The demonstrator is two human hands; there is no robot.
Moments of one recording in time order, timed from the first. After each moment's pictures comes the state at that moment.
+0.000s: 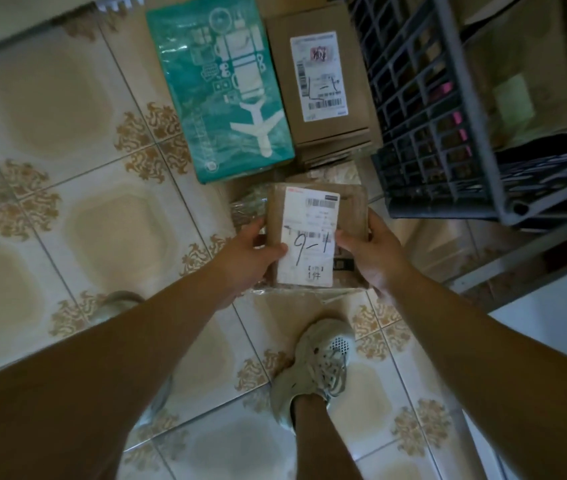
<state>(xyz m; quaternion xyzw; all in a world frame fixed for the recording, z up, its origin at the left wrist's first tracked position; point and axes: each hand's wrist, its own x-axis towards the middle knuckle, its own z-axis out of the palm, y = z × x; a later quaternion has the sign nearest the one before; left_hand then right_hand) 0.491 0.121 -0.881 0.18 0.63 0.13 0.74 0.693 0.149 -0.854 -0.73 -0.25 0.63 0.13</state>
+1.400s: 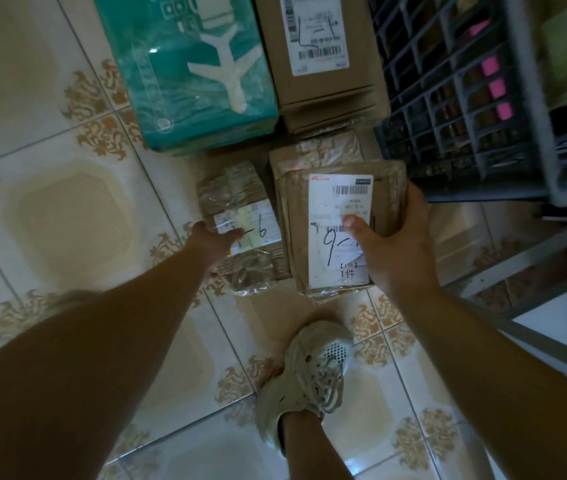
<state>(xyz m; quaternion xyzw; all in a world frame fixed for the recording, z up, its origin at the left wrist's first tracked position) 0.491 0.109 -1.015 0.08 0.80 0.05 0.60 0.724 0.127 -0.898 -0.80 -0.41 0.42 0.12</state>
